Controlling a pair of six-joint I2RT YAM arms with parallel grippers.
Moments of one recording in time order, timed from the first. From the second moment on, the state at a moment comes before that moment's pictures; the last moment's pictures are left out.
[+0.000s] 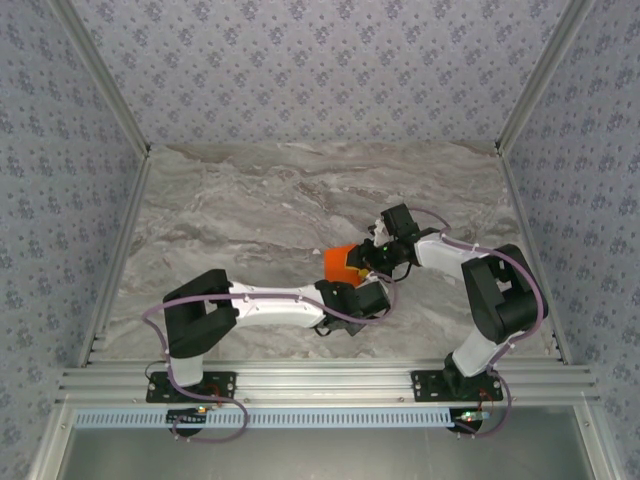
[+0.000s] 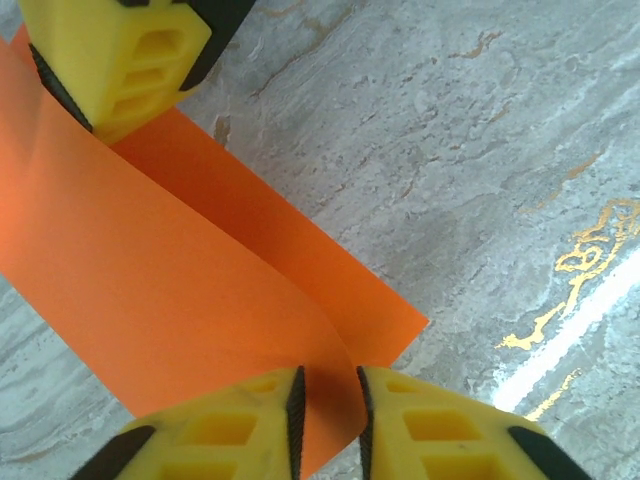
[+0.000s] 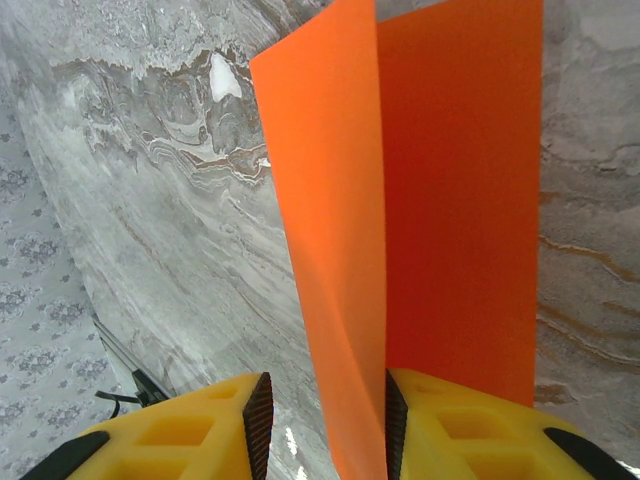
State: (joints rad) left arm -1.30 1.86 1.22 -0.51 -0.36 -0.31; right arm 0.40 1.65 0.86 -0.30 -0.66 0.72
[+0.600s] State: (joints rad) left arm -1.29 1.83 1.18 -0.48 -0.34 -0.31; right arm 0.40 1.65 0.89 -0.31 -0.66 0.71
